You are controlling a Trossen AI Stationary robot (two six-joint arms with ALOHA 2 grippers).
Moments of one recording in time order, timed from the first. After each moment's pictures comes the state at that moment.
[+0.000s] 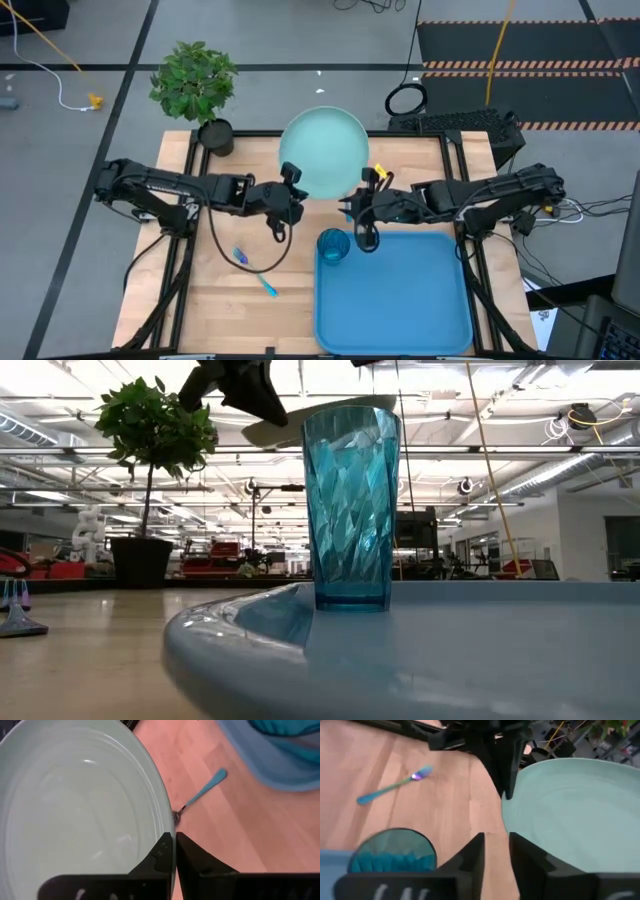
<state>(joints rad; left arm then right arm) -0.10 1.42 1.21 -0.53 -0.45 0.76 0.18 1.40 1.31 -0.53 0.40 -0.13</state>
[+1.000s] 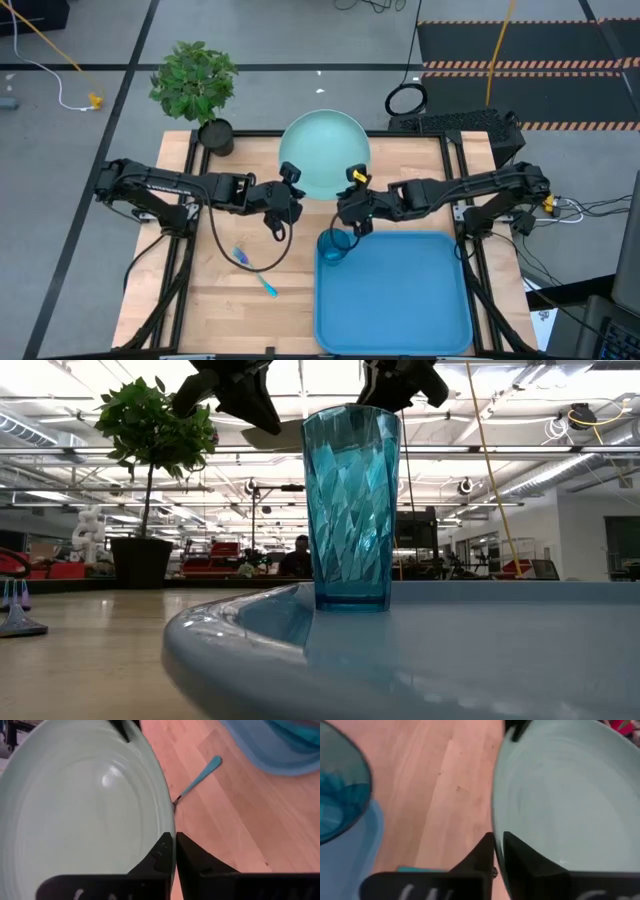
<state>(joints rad) -0.10 1.42 1.21 -0.58 -0.45 0.77 0.13 1.52 1.30 -0.59 0.51 -0.47</state>
